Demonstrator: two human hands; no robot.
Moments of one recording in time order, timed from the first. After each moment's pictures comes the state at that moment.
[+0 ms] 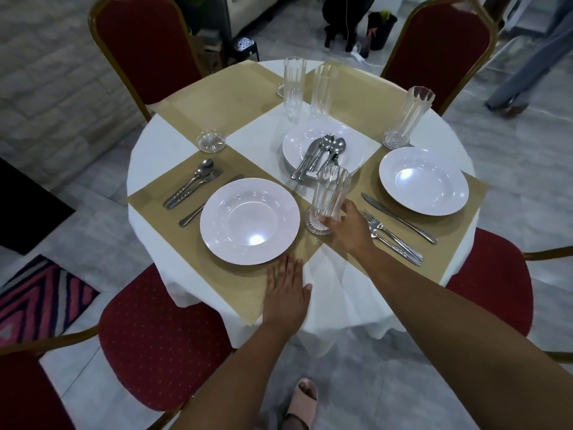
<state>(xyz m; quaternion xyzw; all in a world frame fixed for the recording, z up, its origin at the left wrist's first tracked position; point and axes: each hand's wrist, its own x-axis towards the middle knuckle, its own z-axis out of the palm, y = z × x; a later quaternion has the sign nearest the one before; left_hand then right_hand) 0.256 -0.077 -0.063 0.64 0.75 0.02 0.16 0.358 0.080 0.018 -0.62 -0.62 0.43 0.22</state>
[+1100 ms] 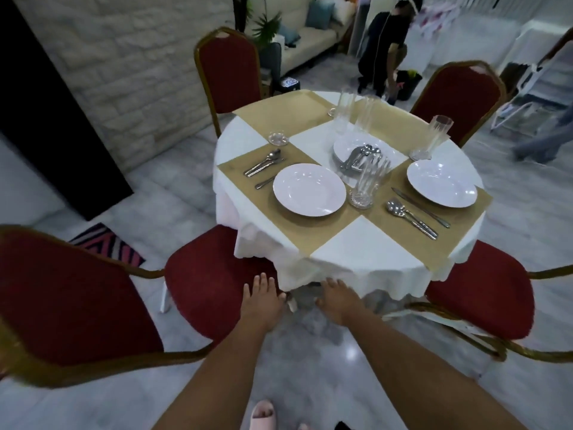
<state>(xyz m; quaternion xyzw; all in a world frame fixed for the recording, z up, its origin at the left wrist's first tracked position) 0.181 -0.308 -0.021 0.52 0.81 -0.05 0.27 0.348 -0.210 -0.012 -0.46 -0.84 0.20 -0.20</state>
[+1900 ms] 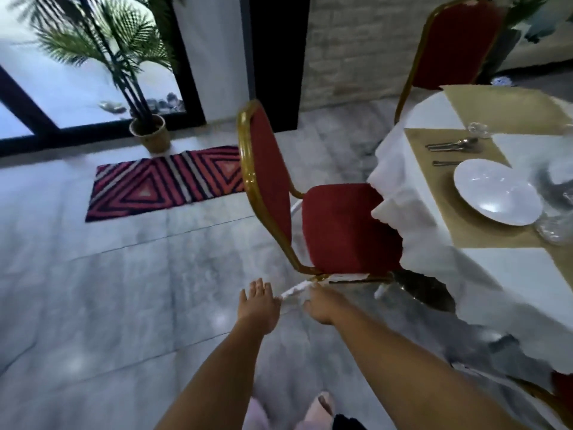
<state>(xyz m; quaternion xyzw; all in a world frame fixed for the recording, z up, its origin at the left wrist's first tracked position) 0.172 -0.620 -0.050 0.20 0.91 0.02 0.35 0.222 -0.458 -0.051 -0.18 -0.89 0.20 -0.36</state>
